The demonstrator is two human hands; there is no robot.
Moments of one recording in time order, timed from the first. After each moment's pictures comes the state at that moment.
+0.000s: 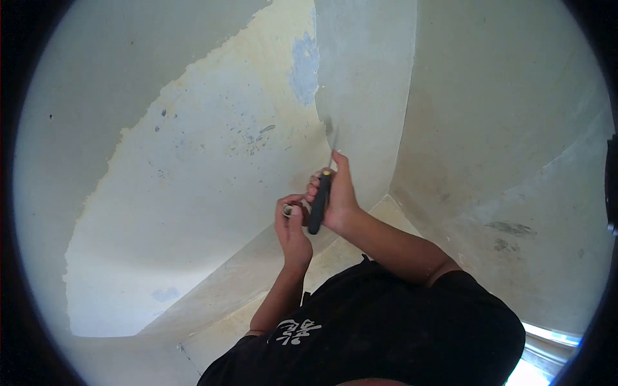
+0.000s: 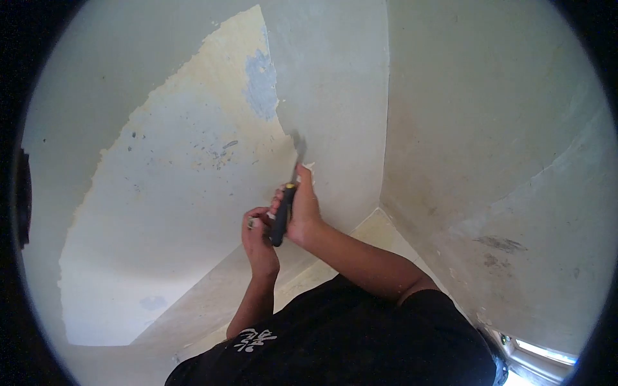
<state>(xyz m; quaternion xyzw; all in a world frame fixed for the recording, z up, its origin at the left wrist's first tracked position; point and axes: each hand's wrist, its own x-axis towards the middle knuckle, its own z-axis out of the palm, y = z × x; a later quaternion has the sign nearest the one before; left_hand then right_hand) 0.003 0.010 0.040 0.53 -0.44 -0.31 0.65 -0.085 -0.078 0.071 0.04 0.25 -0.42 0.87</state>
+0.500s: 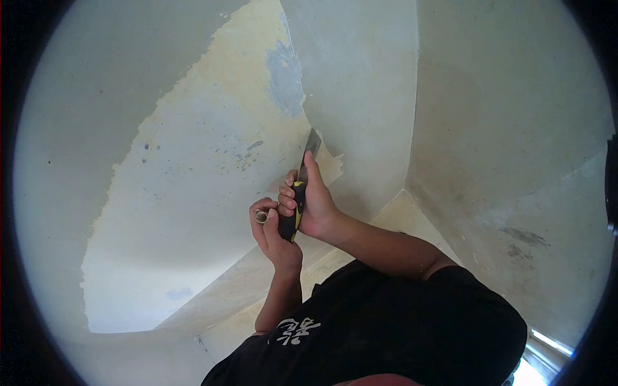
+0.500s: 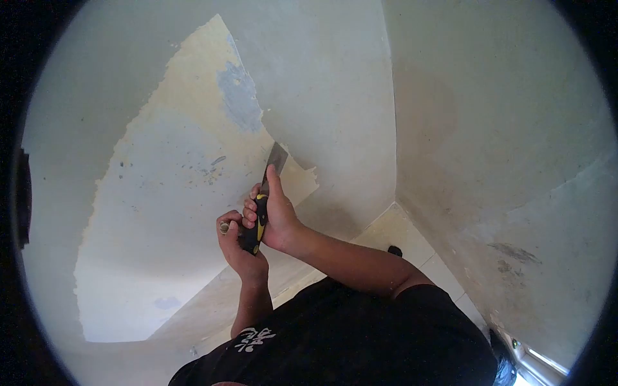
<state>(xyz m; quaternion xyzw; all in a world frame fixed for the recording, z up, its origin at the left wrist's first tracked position) -0.007 -0.006 0.080 0.52 -0.39 -0.23 0.72 -0.067 -0.086 0.080 0.01 0.07 -0.34 0.94</state>
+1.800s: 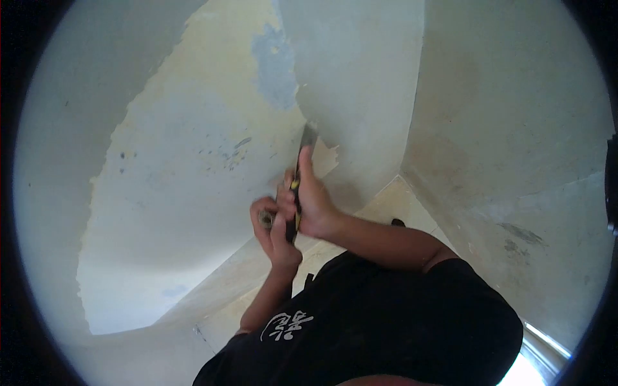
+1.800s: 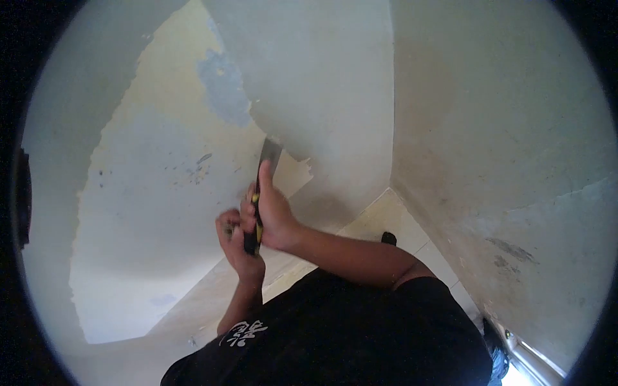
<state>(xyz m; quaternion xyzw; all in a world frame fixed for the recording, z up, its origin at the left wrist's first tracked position) -0.007 -0.010 0.069 0.54 -0.48 -0.21 0.66 -0.063 -0.090 0.067 -0.06 0.12 -0.34 0.93</state>
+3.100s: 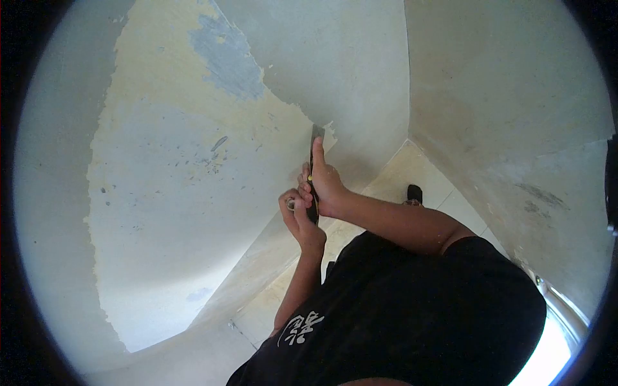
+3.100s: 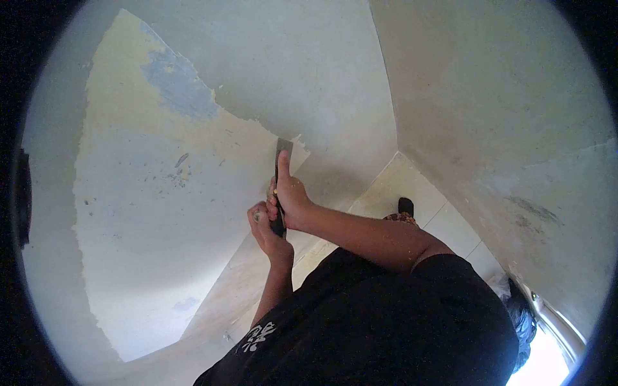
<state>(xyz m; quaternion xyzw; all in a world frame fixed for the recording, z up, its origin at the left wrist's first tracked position) -0.009 -0.010 -0.011 0.58 -0.41 -0.23 0.67 -0.060 -0.094 0.005 -0.01 0.26 -0.31 0.91</state>
